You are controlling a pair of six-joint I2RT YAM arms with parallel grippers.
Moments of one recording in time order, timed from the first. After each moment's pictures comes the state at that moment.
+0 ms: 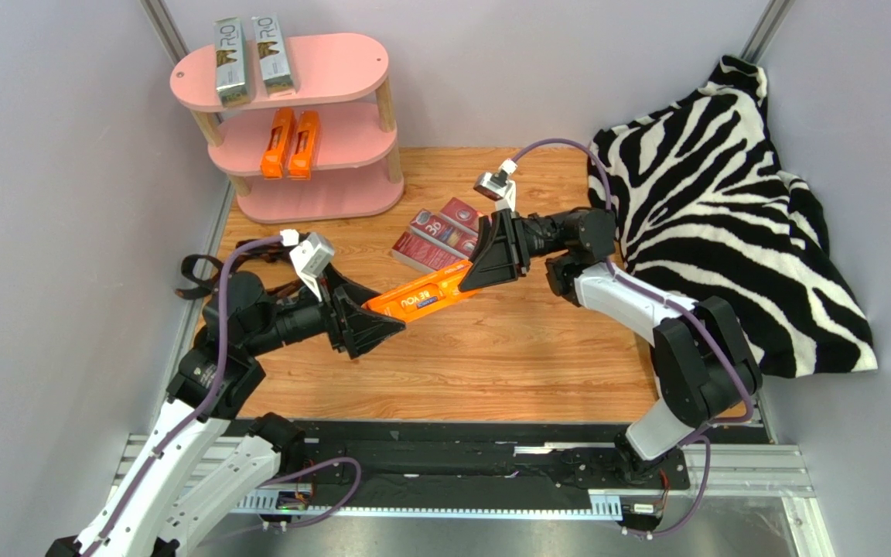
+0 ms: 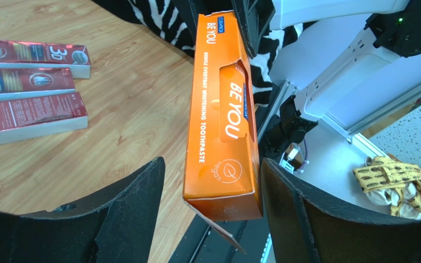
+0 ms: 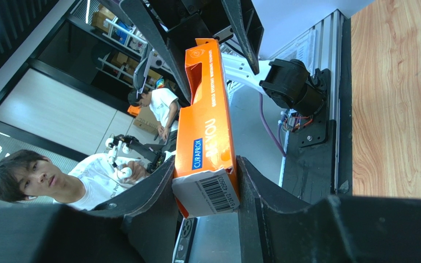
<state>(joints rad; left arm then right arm) -0.48 0.62 0.84 -0.33 0.65 -0.38 0.48 1.59 0.99 1.32 -1.38 1.66</state>
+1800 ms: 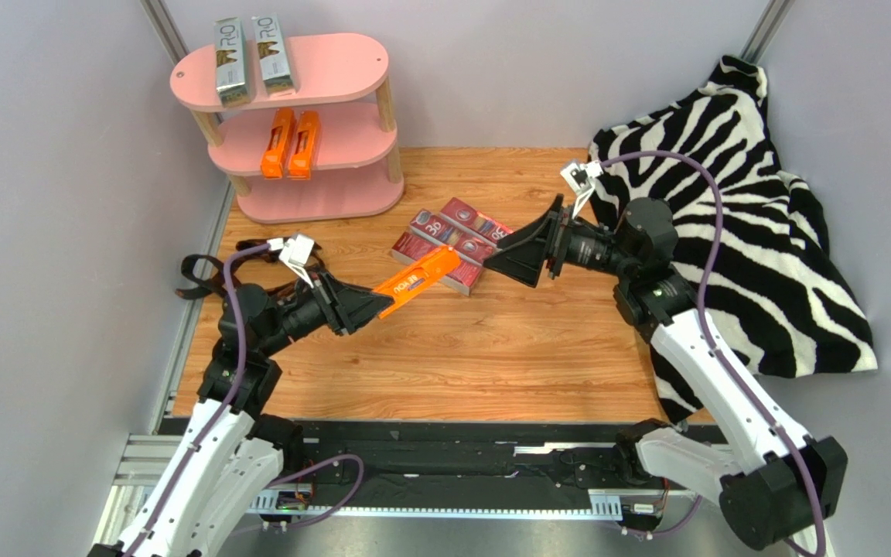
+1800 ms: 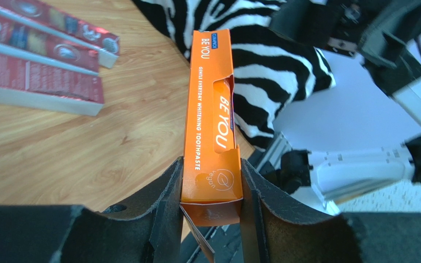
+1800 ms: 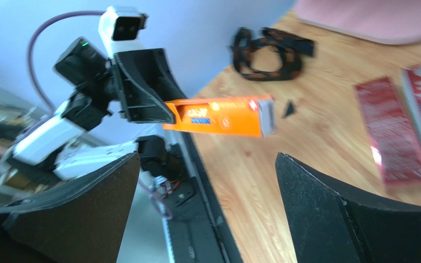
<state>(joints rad) -0.30 0.58 0.57 -0.02 0.64 -0.70 0.38 1.08 0.98 0.13 -0.88 0.64</state>
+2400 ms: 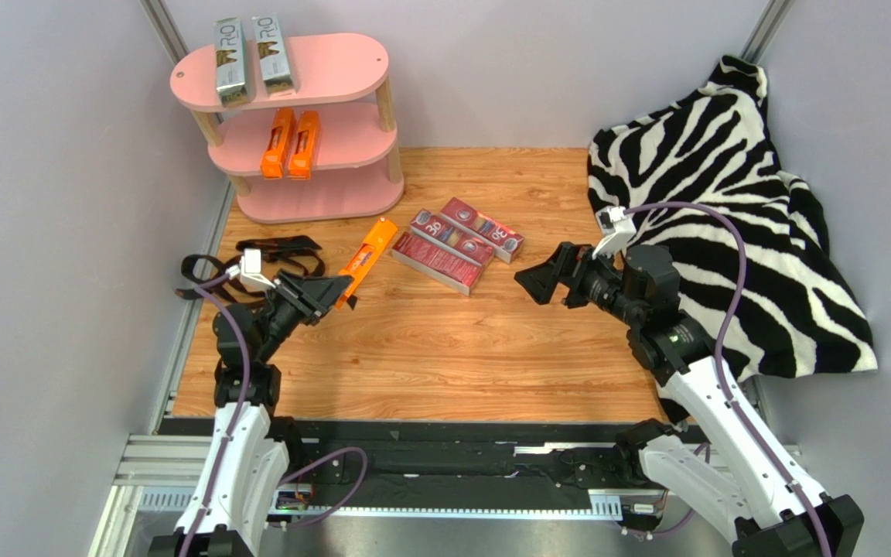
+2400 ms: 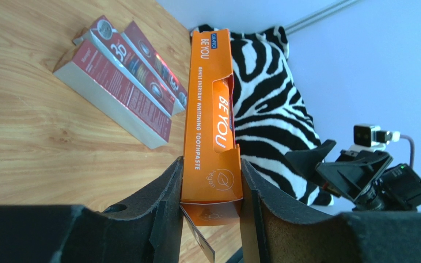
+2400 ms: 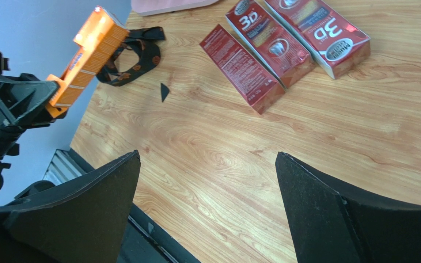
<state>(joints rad) 0.08 0.60 0.26 0.37 0.63 -1.05 0.38 0.83 0.77 -0.22 -0.31 0.51</state>
